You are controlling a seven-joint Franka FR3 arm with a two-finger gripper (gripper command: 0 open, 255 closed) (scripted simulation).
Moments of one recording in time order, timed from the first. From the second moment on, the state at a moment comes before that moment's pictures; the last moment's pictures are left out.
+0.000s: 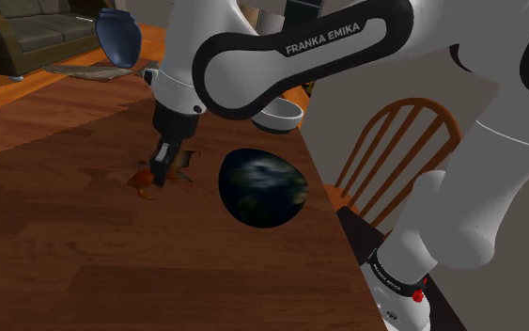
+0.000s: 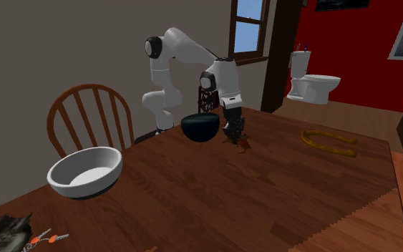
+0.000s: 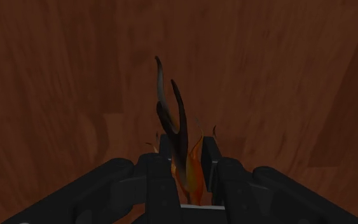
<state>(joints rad) 0.42 0.03 0.33 -2.06 0.10 2.30 -0.16</state>
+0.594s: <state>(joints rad) 0.41 0.00 0.33 -1.98 0.10 2.19 -0.16</state>
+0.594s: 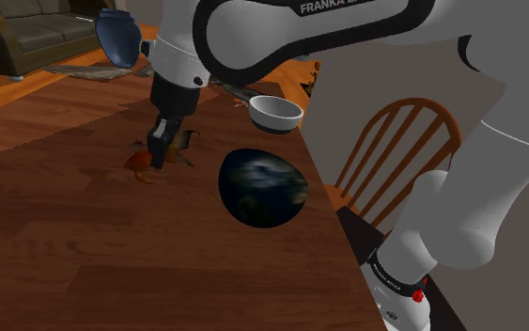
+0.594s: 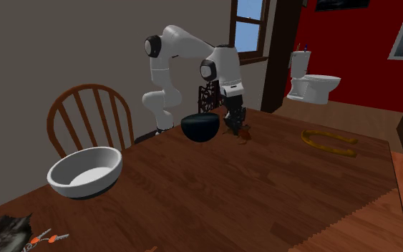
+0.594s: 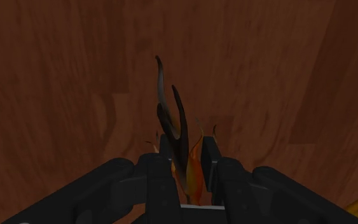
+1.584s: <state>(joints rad) 0.41 -0.03 0.32 -1.80 0.10 1.99 -0.14</state>
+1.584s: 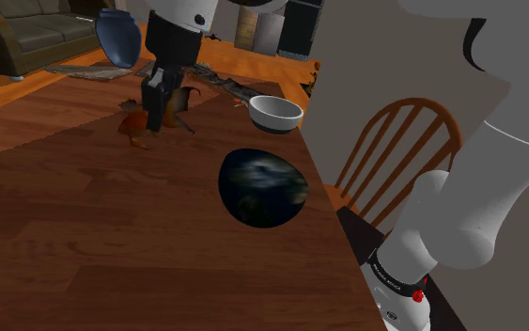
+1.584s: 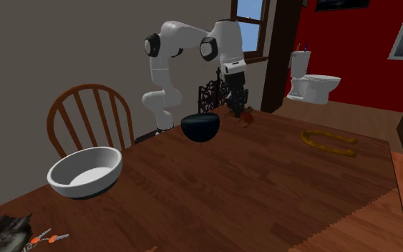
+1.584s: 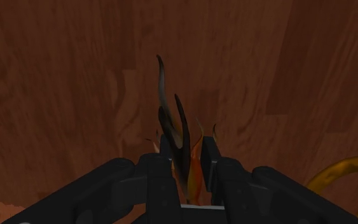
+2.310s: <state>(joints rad) 0.41 -0.01 0.32 -1.65 0.09 1.84 -0.13</state>
